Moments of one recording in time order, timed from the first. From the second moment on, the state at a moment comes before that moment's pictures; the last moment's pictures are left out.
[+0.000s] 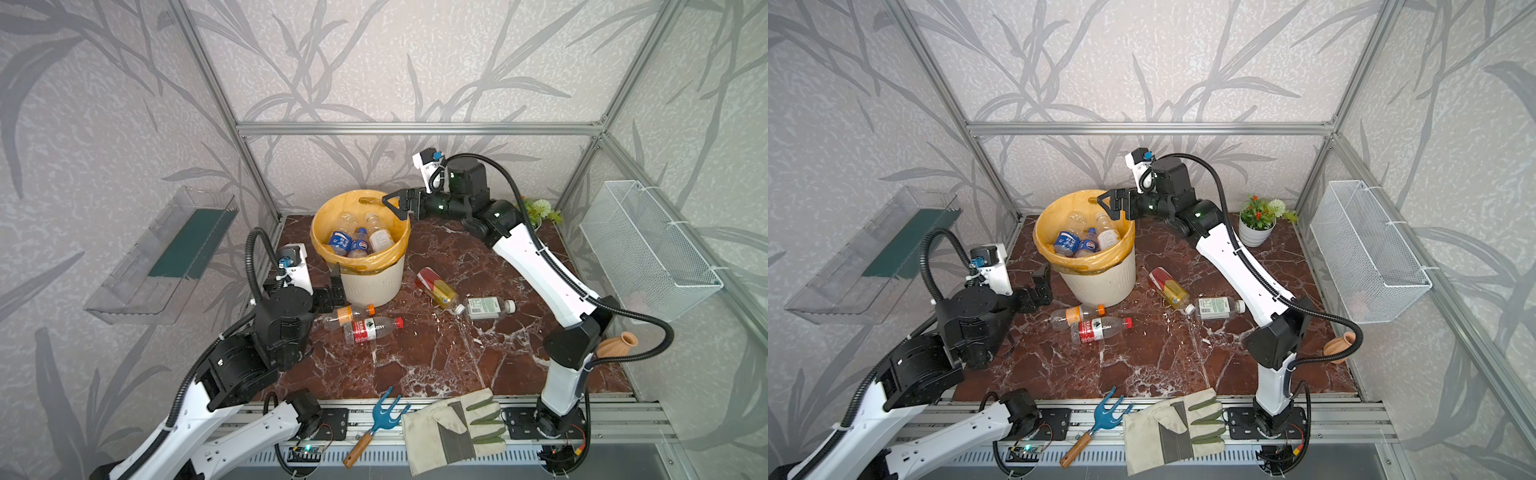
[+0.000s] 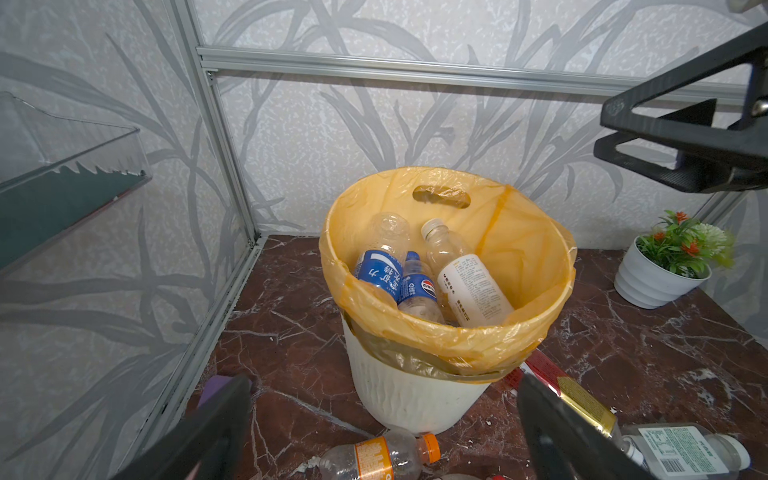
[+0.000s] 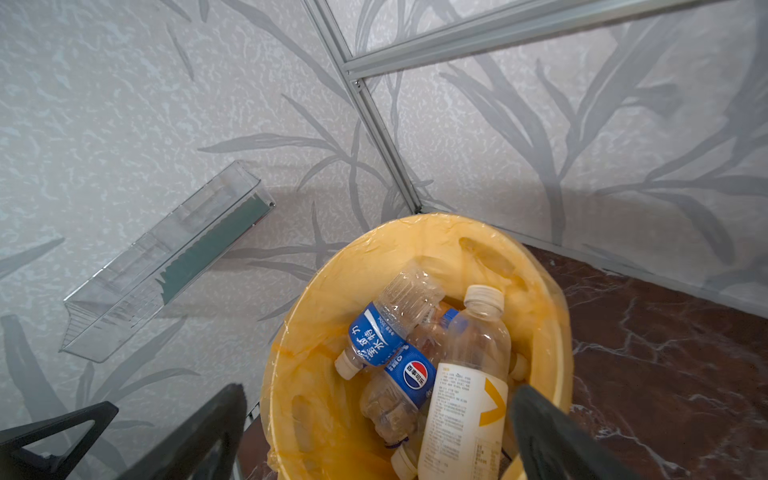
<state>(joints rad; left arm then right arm) -0.81 0.71 1.16 -0.79 -0.79 -0.33 0.65 1.84 2.12 -0.53 -0.33 0.39</state>
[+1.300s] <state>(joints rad) -0.82 1.07 0.73 -0.84 -0.54 -0.53 0.09 1.01 0.93 -0.19 -0.36 0.51</state>
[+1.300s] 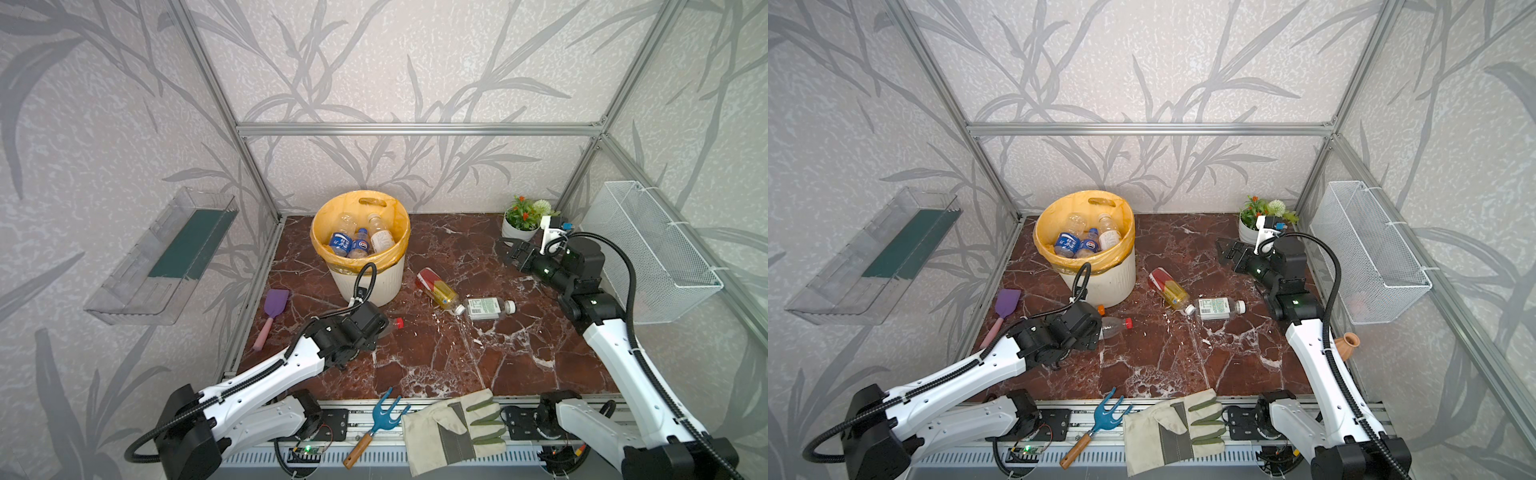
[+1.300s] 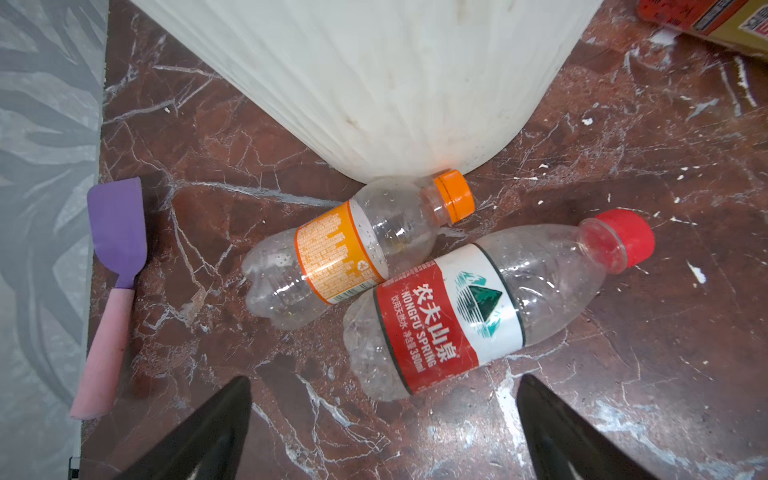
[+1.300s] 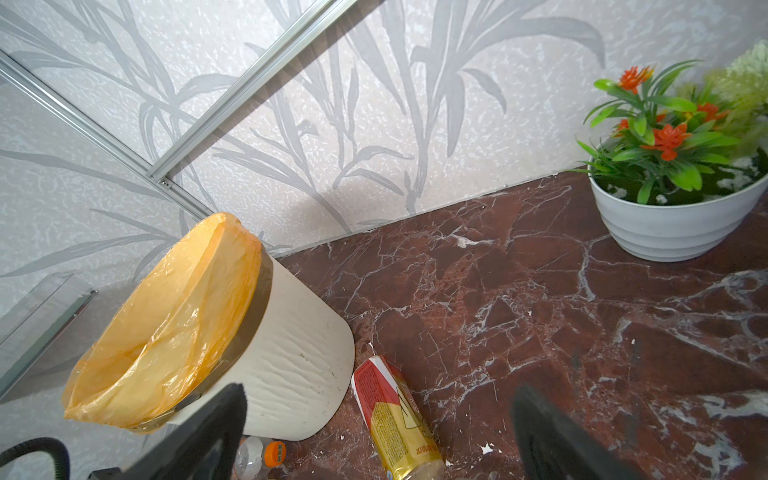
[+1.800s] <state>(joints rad) -0.76 1.29 0.76 -0.72 -0.43 -0.50 0.04 1.01 0.88 -0.14 -0.44 0.58</state>
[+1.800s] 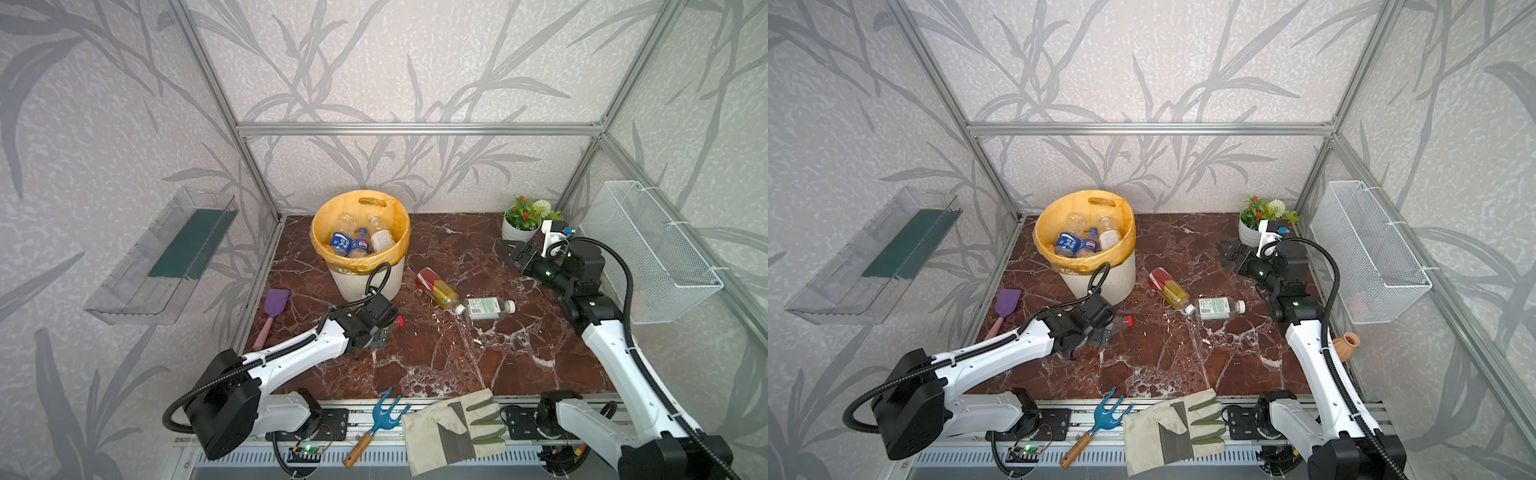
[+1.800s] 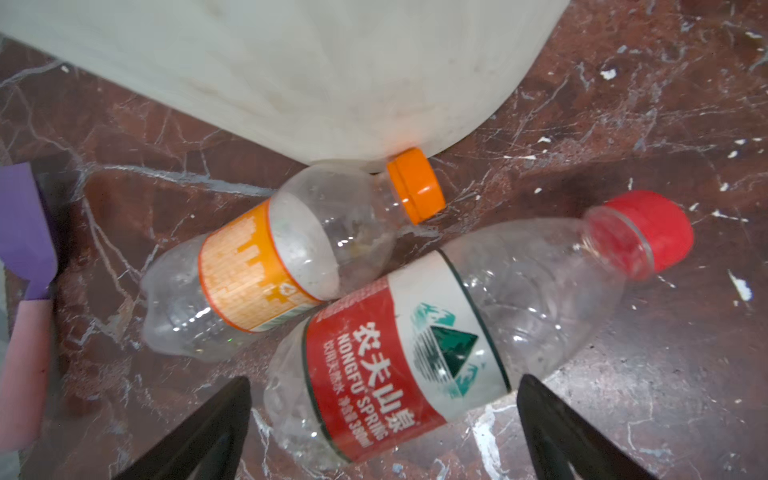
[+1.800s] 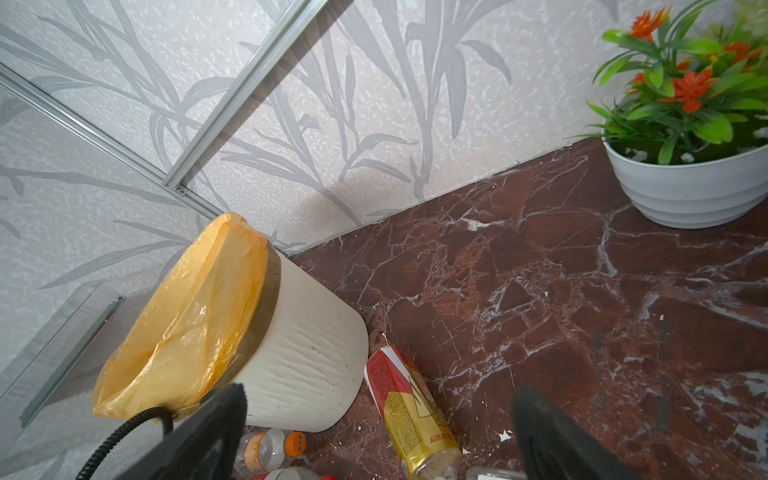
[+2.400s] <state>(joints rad) -0.79 1.38 0.76 -0.65 -0.30 -0.50 0.01 1.01 0.84 -0.11 -0.47 0.62</state>
